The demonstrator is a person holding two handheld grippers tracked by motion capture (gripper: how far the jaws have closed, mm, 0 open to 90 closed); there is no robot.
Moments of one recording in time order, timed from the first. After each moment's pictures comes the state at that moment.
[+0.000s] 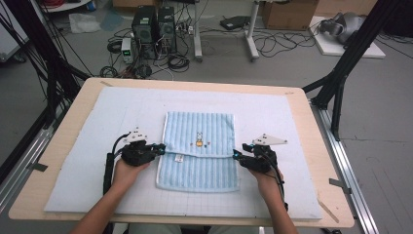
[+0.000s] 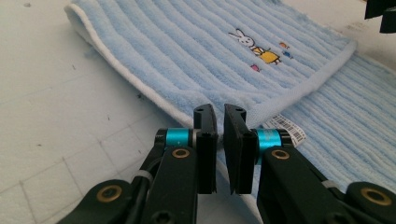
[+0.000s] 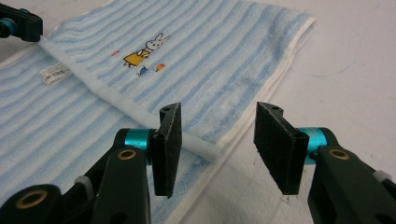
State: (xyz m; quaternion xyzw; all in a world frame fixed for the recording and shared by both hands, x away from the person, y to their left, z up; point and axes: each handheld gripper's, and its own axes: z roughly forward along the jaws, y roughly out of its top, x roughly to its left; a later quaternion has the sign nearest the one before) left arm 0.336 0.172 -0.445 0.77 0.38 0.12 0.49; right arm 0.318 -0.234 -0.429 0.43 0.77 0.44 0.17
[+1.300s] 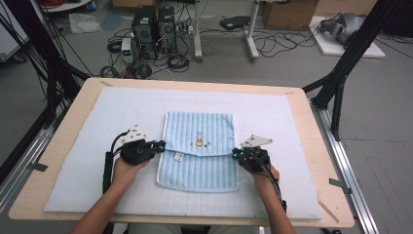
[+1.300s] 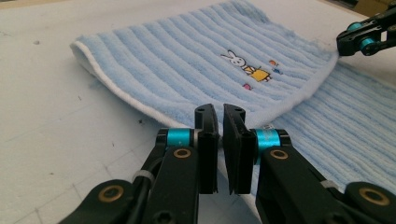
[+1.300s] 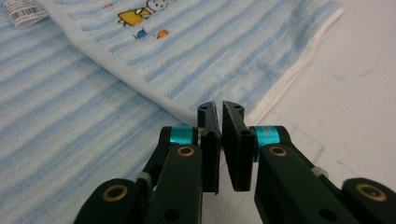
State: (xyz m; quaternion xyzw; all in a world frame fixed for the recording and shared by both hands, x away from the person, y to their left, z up) left arm 0.335 0.173 -0.435 0.77 0.36 0.15 0.51; right arm 0.324 -0.217 -0.437 0.37 0.82 0.38 0.20
